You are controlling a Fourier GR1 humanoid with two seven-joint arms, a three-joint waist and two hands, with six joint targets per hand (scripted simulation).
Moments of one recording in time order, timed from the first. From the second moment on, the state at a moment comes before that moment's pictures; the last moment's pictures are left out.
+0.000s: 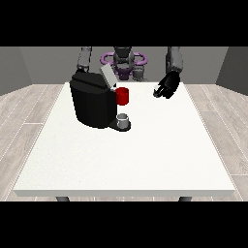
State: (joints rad) left arm -0.77 0.43 -0.04 -0.68 -0.75 -0.22 -0.30; right arm -0.26 -0.04 0.01 -1.22 0.20 -0.19 -0.01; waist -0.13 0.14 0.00
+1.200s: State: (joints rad) left arm -1.12 0.41 0.09 -0.71 -0.69 -0.42 -0.06; right arm -0.34 -0.02 0.03 -1.24 0.18 -0.17 -0.03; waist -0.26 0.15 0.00
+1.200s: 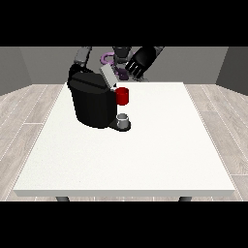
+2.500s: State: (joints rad) left arm -1.23 0.44 0.11 -0.65 -0.72 -0.42 -0.09; right arm -0.43 -0.08 -0.06 -1.27 0.16 -0.18 -0.01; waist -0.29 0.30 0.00
